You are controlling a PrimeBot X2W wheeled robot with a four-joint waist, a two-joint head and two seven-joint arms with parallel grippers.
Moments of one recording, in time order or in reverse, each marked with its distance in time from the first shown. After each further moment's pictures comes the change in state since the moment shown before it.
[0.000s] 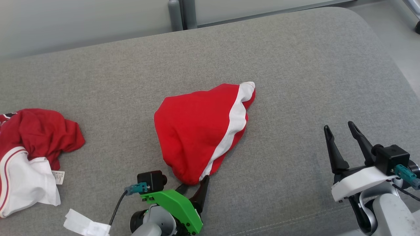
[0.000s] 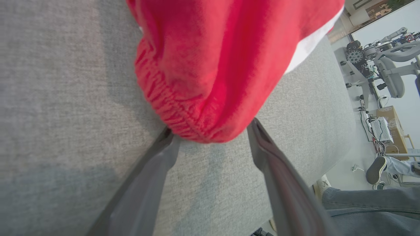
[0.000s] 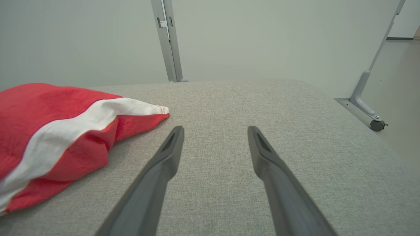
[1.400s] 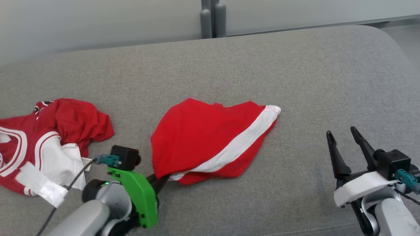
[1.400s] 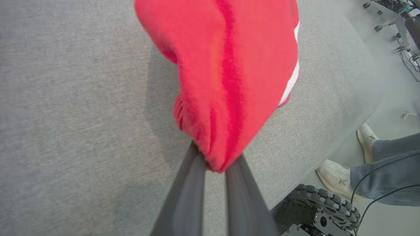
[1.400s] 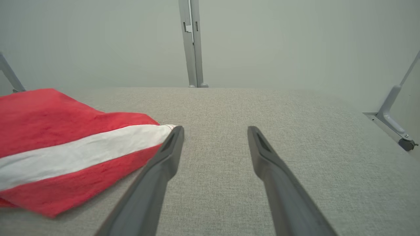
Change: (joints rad) left arm -0.115 0.329 -0.114 -0.270 0.004 -0.054 0.246; right arm 0.030 -0.016 -0.015 -0.007 0.000 0.000 0.000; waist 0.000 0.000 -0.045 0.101
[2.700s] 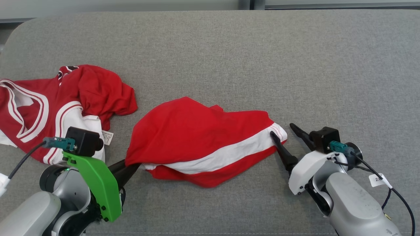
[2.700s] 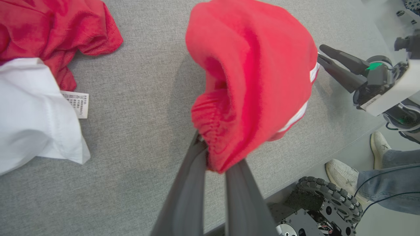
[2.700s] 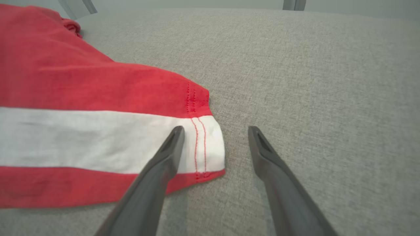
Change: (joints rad) left arm 0.016 0.283 0.142 -0.311 -0.084 0.026 0.172; right arm -0.322 0.024 0.374 0.414 0.107 0.000 0.024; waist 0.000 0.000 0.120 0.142
